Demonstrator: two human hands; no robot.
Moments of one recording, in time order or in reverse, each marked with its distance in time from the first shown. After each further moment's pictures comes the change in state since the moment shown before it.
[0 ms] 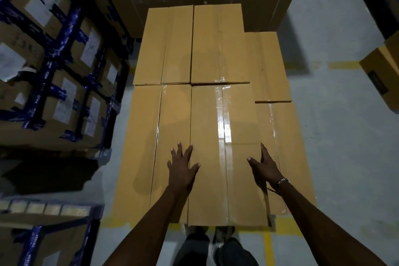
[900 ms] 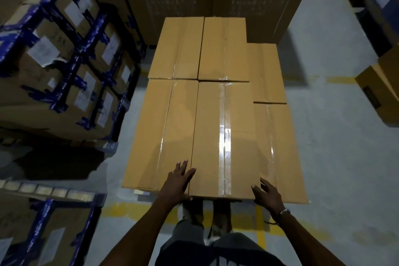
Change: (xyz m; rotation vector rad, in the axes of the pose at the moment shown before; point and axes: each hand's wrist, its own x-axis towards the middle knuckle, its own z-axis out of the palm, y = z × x) left_hand -0.128 -0.052 0.016 0.414 -0.250 0.212; right_hand -0.135 0.101 0.013 0.117 0.114 0.153
